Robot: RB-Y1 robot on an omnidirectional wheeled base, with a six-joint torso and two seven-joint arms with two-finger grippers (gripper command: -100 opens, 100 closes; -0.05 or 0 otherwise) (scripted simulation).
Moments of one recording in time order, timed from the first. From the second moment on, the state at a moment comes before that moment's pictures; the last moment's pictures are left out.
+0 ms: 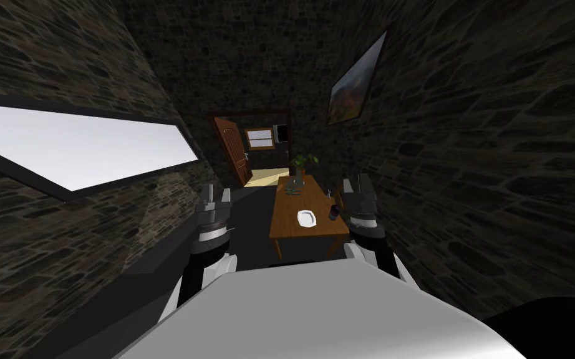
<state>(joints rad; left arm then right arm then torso) 0.53 0.02 -0.03 -2.36 -0.03 -0.50 0.06 0.53 -0.03 -0.01 -2.33 0.05 -0.61 0.08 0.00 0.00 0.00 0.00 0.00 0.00</state>
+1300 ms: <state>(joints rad) 0.53 0.02 -0.03 -2.36 -0.03 -0.50 0.06 0.43 -0.22 0.10 -1.97 0.36 -0.60 0.24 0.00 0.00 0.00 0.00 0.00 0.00</state>
